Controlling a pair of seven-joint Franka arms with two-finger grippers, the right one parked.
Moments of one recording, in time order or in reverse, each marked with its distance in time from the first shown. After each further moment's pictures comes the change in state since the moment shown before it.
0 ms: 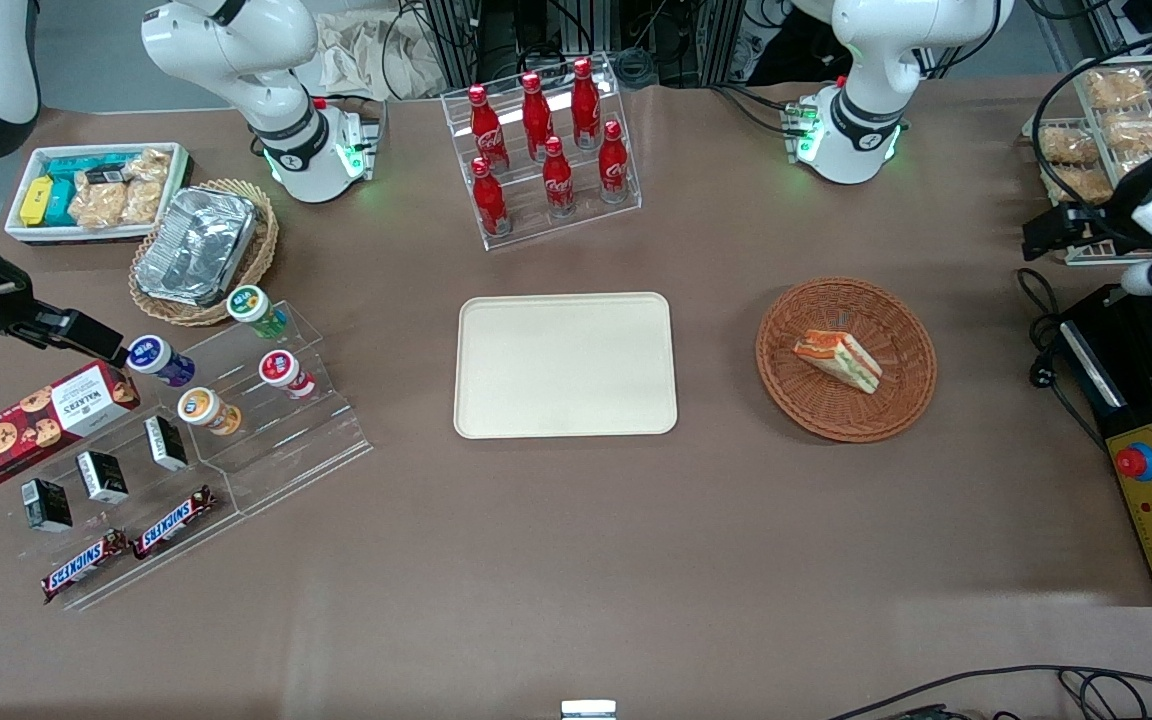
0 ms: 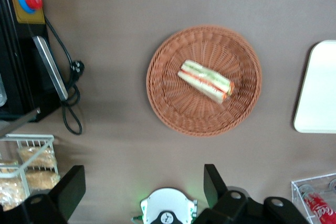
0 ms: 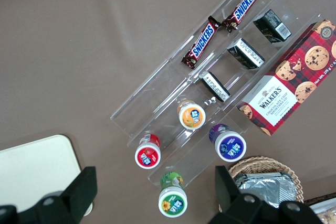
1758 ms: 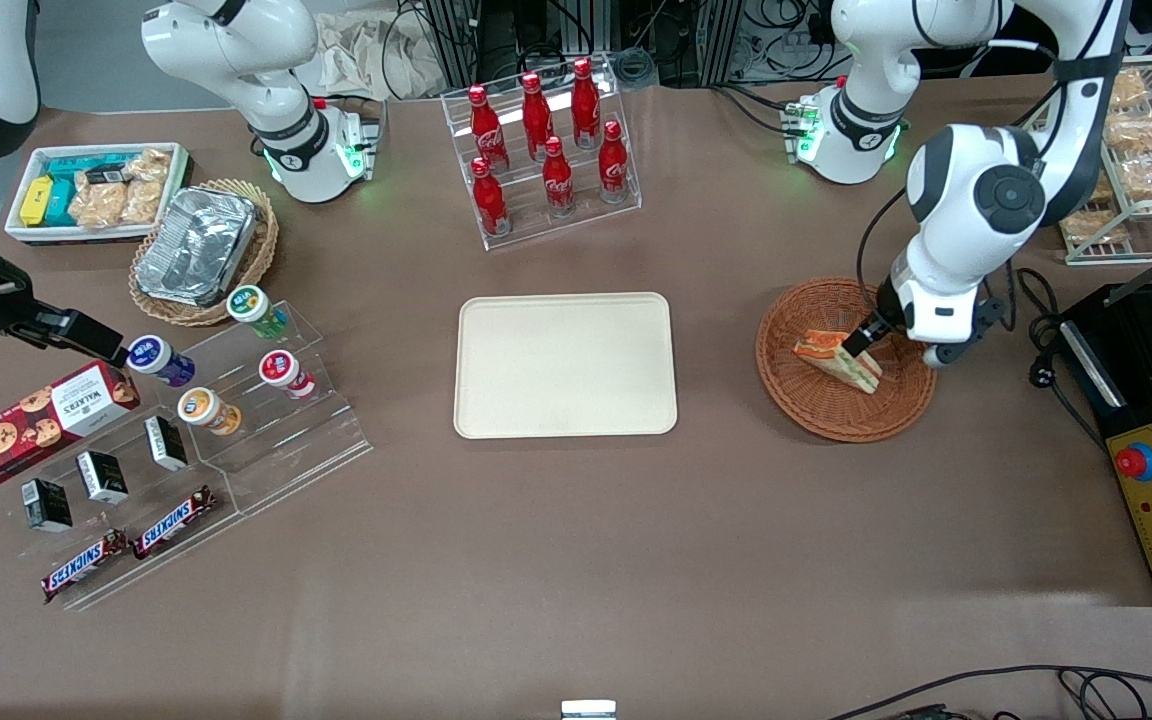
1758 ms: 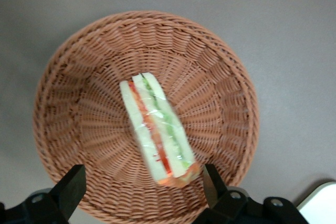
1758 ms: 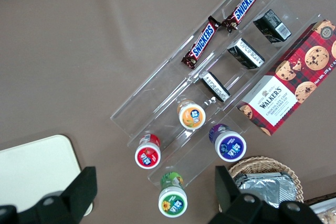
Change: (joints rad) arm -0.042 0.043 -0.164 -0.684 -0.057 0.901 -0.864
